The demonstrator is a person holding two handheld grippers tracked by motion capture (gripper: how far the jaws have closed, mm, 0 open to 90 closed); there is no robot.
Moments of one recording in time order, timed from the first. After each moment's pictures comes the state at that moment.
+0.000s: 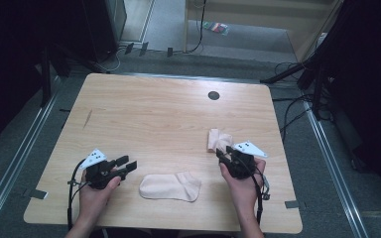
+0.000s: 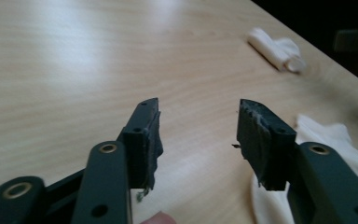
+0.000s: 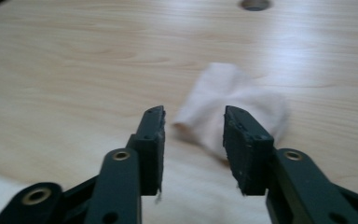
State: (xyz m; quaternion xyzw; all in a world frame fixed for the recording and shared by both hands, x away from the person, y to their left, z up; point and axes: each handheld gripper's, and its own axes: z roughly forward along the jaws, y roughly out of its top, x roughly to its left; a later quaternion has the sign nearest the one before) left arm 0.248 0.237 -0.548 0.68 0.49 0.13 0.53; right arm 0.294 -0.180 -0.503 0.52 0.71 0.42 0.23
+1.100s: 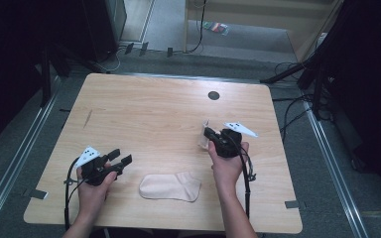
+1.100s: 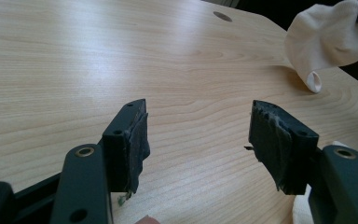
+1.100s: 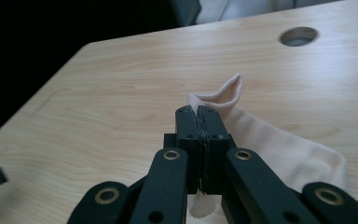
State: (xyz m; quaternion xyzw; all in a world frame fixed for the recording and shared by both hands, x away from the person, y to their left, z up) left arm 0.253 0.245 -0.552 0.65 0.51 0.17 0.53; right arm 0.331 -0.135 -0.473 0.53 0.66 0.51 0.15
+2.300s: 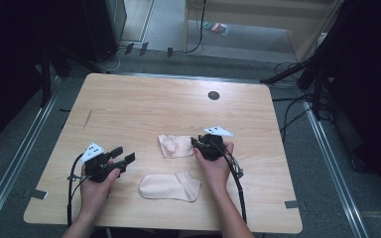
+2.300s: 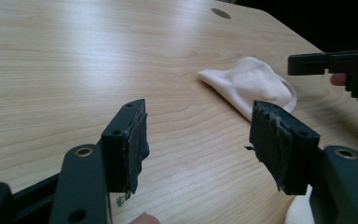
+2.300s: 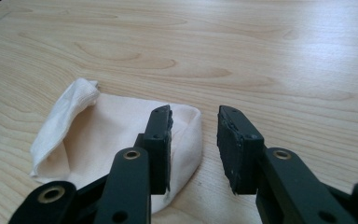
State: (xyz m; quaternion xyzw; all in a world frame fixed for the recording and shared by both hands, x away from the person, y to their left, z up) left arm 0.261 0.232 -0.541 0.67 0.51 0.16 0.52; right arm 0.357 -0.108 -0.535 0.50 0.73 0.43 0.16
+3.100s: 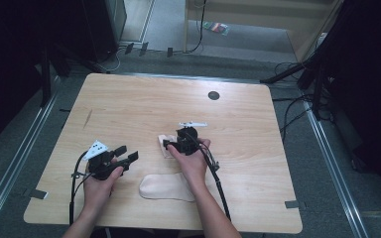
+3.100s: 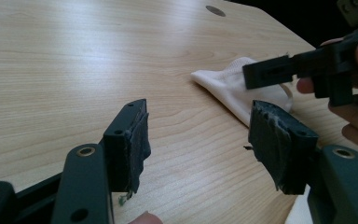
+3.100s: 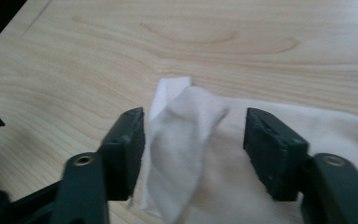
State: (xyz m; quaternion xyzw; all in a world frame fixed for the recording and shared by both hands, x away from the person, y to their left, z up) left arm 0.268 0.228 -0.544 0.66 0.51 0.15 0.53; right arm 0.369 -0.035 -0.530 0.52 0.75 0.40 0.04
